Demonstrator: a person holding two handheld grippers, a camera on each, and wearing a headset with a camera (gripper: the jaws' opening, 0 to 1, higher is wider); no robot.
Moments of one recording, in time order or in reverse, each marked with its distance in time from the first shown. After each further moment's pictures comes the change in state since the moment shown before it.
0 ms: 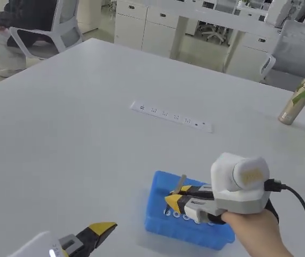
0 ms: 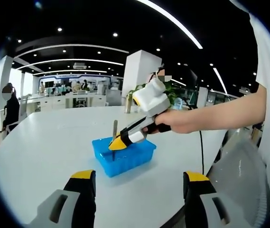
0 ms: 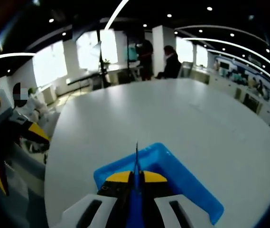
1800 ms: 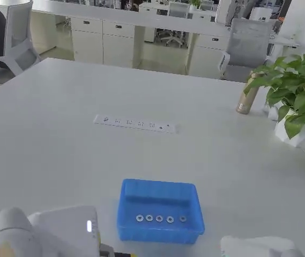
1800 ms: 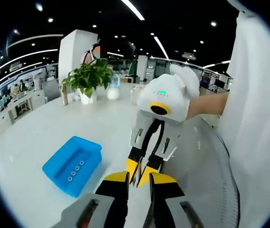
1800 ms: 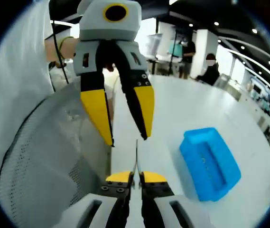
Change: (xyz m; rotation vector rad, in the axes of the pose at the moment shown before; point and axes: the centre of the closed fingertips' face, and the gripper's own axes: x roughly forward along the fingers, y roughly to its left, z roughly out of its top) left arm 0.007 -0.081 0.021 0.299 0.275 -0.543; right arm -0.094 0.133 -0.079 -0.303 0.152 0.210
